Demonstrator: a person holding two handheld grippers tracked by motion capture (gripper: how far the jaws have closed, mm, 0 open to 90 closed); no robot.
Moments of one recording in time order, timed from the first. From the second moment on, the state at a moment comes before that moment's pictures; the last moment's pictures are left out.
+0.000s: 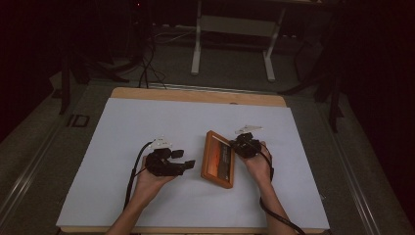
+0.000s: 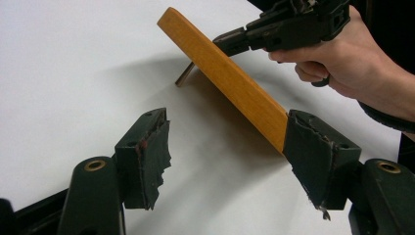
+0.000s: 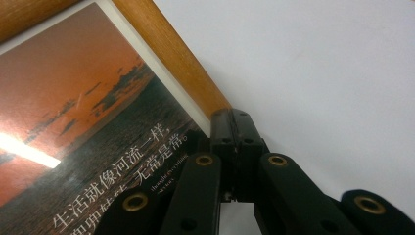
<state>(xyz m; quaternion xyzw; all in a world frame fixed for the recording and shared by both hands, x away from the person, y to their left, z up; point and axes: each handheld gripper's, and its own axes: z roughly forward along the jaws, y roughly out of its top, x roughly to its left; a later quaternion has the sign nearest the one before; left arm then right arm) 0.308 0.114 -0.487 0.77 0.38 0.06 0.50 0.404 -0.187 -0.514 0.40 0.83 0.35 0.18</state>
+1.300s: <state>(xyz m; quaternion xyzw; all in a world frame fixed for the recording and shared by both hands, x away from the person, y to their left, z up) 0.306 0.044 -0.516 0.77 0.42 -0.06 0.48 0.402 -0.187 -0.515 0.40 0.83 0.36 0.18</state>
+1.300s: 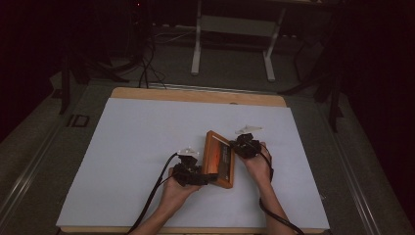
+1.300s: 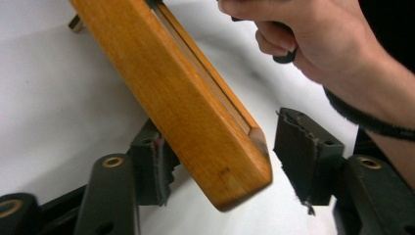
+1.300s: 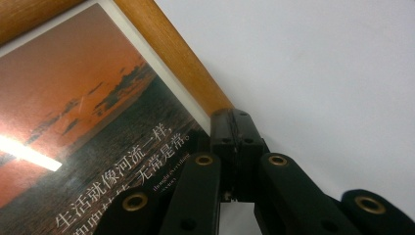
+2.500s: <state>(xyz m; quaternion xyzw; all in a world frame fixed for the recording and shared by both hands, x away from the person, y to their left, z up) 0.318 0.039 -0.513 0.74 0.47 -0.09 0.47 0.395 -0.203 -0.505 0.39 0.82 0.39 0.14</state>
